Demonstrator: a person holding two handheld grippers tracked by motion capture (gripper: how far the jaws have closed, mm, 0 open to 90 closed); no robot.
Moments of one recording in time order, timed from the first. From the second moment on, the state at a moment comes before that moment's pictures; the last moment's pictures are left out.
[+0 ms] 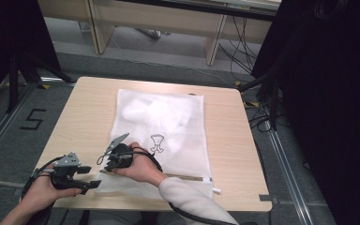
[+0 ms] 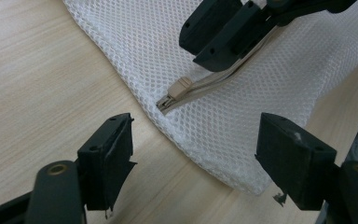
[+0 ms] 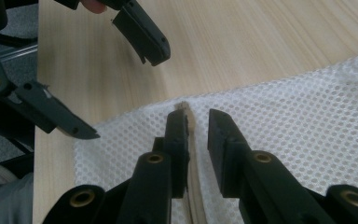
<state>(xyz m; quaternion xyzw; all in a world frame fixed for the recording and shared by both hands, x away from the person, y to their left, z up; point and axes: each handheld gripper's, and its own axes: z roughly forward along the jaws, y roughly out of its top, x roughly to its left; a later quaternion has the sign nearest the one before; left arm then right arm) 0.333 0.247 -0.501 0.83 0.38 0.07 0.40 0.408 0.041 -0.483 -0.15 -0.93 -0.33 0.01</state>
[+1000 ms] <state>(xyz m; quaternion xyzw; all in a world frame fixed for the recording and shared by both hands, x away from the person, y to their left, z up) 0.333 0.247 -0.502 0.83 0.38 0.06 0.41 0.413 0.059 -0.497 -0.16 -0.93 -0.32 0.04</state>
